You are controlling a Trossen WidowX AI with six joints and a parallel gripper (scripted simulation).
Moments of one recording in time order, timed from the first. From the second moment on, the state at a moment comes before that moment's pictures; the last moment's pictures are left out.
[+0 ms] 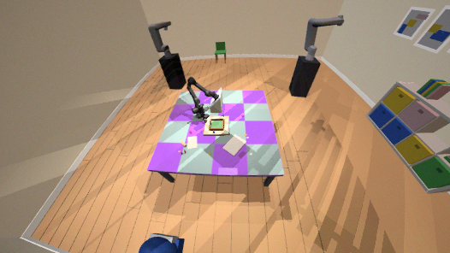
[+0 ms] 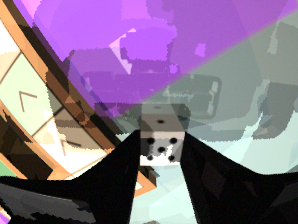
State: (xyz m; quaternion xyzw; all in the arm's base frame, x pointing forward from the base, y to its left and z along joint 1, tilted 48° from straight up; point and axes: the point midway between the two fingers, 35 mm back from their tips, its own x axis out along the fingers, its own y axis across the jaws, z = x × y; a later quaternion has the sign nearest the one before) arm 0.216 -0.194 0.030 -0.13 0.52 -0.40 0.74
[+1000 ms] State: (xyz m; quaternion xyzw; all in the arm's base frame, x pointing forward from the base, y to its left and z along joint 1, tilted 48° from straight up) arm 0.208 -0.111 0.100 -0.13 0.53 -0.39 0.74
